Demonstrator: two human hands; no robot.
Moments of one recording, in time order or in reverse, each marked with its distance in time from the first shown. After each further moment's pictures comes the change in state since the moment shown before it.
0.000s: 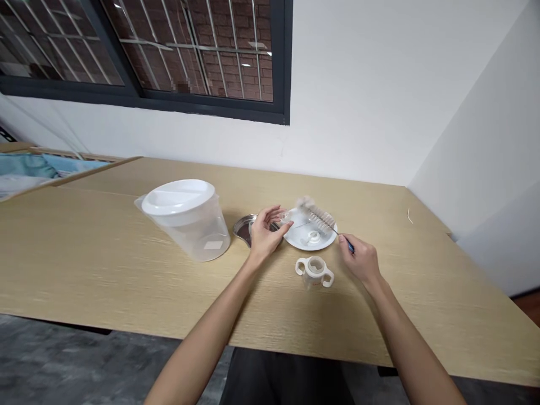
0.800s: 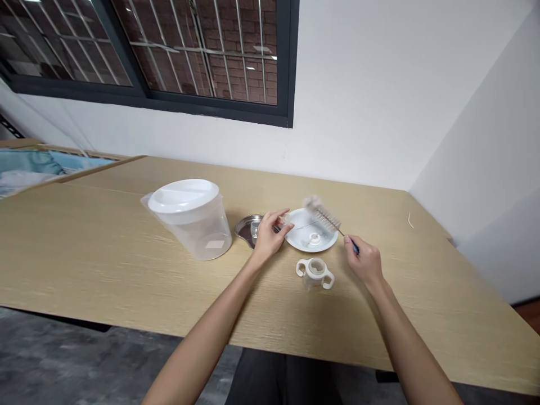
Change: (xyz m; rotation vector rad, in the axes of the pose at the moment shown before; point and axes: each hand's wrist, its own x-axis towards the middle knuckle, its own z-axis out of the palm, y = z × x) left_hand 0.003 -0.006 -0.005 0.165 -0.110 0.002; right_hand 0.000 0.003 -0.001 -0.010 0.031 0.029
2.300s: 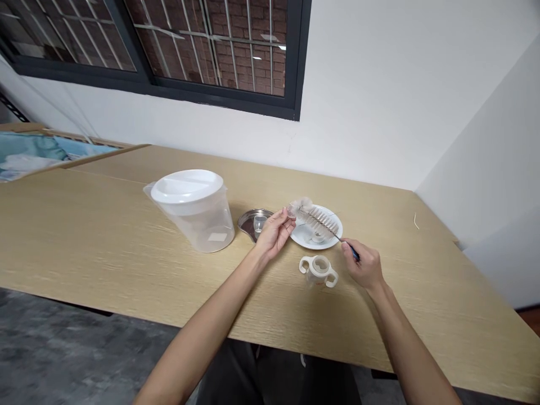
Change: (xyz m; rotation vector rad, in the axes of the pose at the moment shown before) left_hand -0.001 0.020 0.010 -1.087 -0.010 -0.632; right_hand -0.003 -0.014 -0.001 0.127 -0.011 -0.175
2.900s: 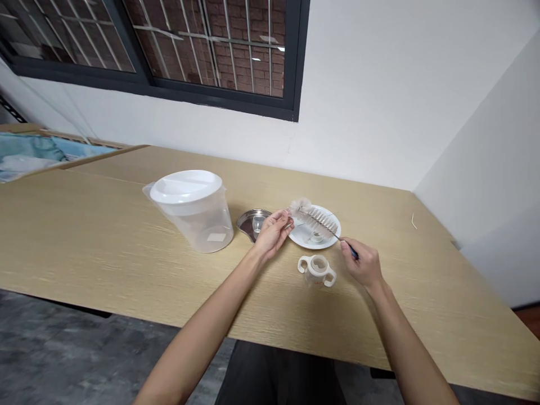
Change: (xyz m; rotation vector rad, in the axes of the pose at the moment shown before) left_hand 0.001 -0.002 -0.004 0.138 -0.004 0.039; right_hand 0.001 0.005 0.000 -0.024 0.041 -0.069
